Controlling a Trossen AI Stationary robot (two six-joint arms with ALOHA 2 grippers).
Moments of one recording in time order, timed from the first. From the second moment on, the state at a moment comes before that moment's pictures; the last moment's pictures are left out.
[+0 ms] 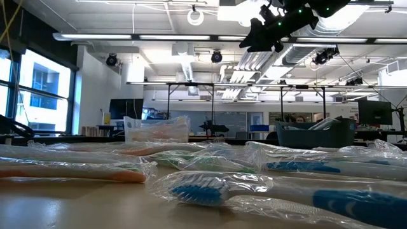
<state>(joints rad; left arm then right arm) -0.97 1.31 1.13 -1.26 -0.18 -2.23 -0.76 1.33 1.11 0.04 -0.08 -0.07</state>
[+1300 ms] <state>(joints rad) -1.04 1.44 1.13 -1.23 -0.12 -2.22 -0.76 1.33 1.11 0.12 -0.08 -0.03</state>
